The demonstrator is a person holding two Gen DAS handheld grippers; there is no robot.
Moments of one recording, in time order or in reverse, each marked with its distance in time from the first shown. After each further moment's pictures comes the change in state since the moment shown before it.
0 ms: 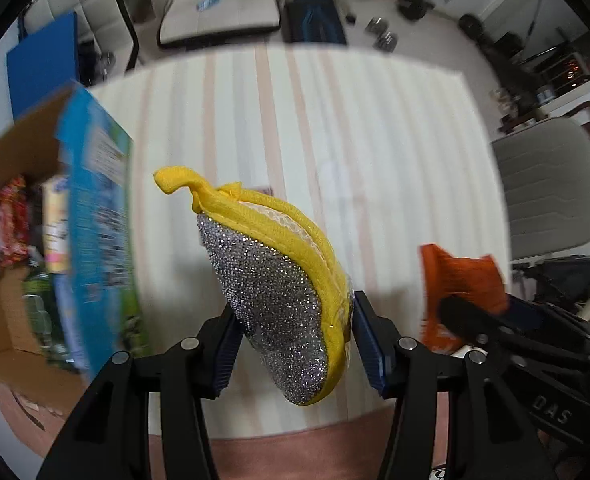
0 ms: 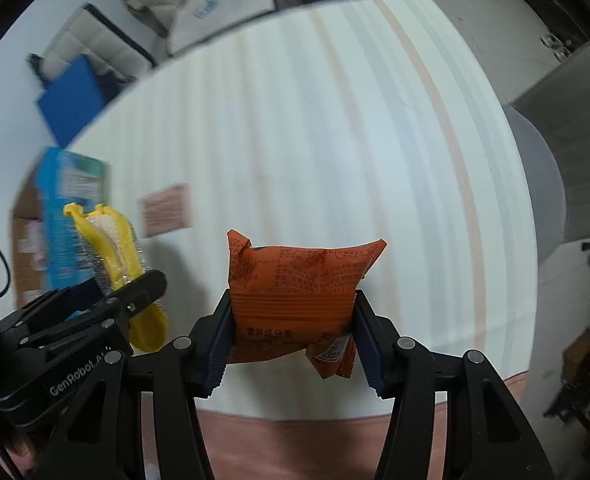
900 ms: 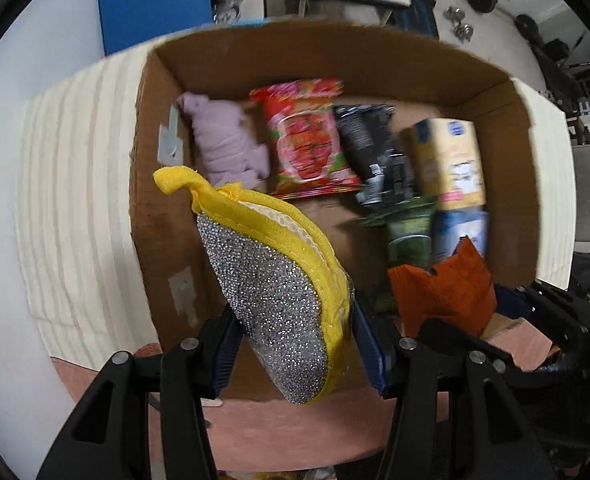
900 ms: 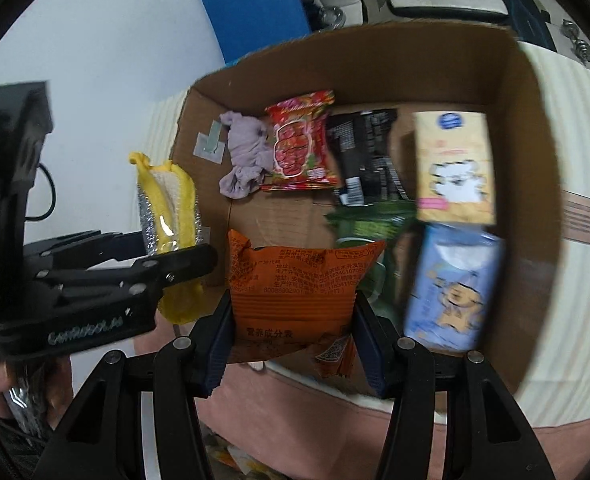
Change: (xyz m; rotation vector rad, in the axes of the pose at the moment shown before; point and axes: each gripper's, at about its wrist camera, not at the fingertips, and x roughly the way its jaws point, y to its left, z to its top) left arm -0.059 0.371 -0.024 -0.091 0.214 0.066; right arm 0.100 0.387 -0.053 -0.303 0.147 0.241
